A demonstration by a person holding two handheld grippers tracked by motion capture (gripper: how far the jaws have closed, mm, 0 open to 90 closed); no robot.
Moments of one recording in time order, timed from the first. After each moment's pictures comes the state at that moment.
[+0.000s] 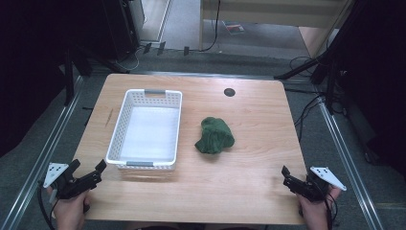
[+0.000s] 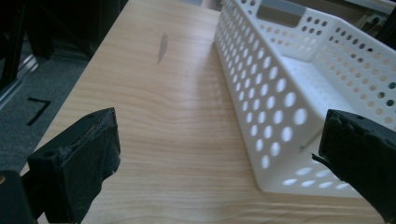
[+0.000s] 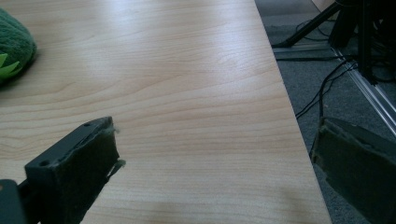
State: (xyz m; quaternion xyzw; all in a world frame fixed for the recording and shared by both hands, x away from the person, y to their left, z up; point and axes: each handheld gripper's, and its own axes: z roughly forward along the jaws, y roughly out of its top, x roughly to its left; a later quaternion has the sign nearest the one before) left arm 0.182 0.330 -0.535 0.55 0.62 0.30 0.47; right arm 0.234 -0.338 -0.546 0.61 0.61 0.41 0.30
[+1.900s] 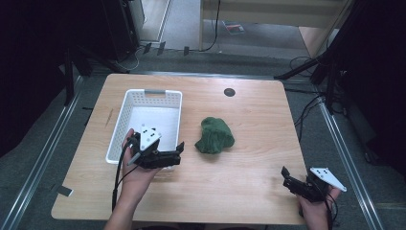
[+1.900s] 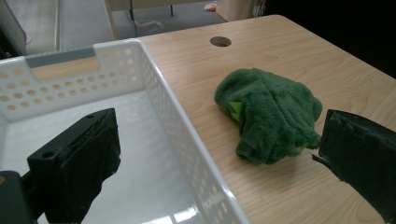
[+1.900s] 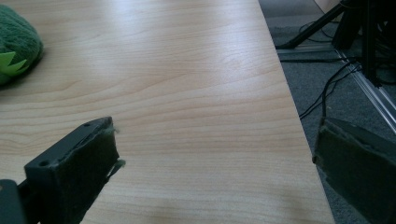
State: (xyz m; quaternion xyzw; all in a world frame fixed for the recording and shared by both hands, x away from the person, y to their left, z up) left arm 0.254 0.127 -0.441 0.70 0.48 0.26 0.45; right arm 0.231 -0.338 -0.547 0.60 0.61 0.41 0.30
